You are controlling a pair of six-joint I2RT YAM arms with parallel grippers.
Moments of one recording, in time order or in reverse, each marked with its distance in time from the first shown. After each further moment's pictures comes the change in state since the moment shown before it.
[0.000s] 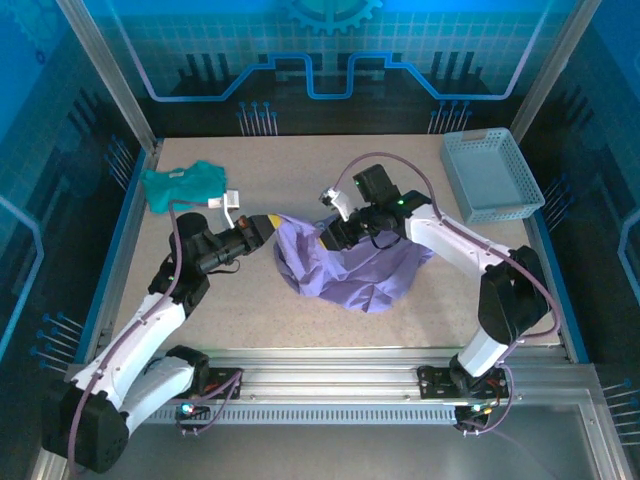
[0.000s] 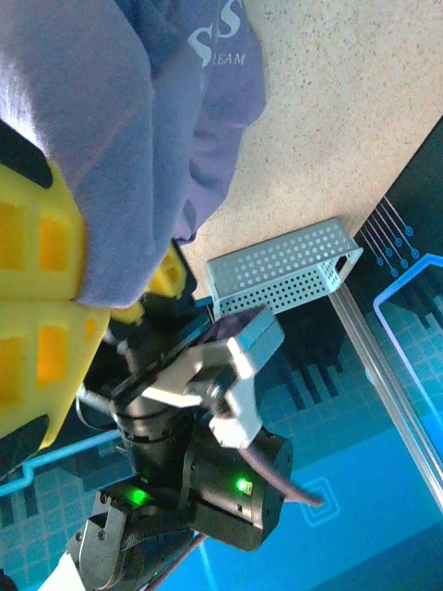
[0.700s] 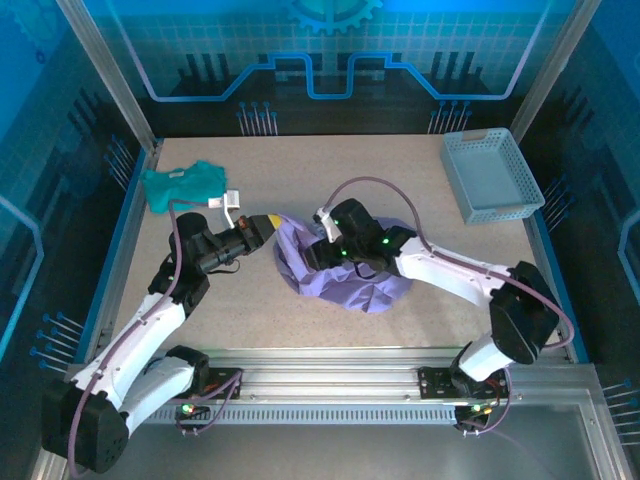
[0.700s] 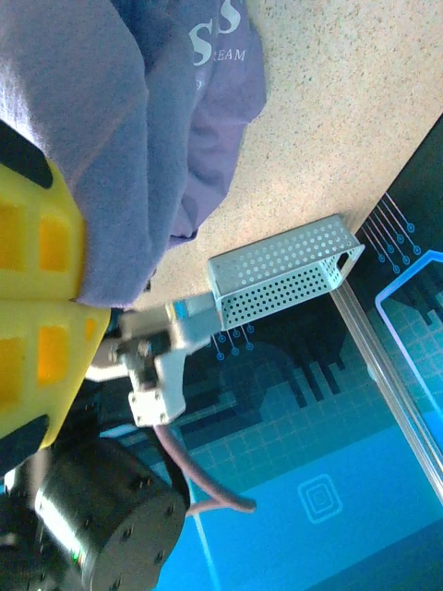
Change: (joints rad) left arm 0.000 0.002 0.000 0.003 0.004 0.001; right arm 0.225 -0.091 -0.200 0.238 0.464 0.331
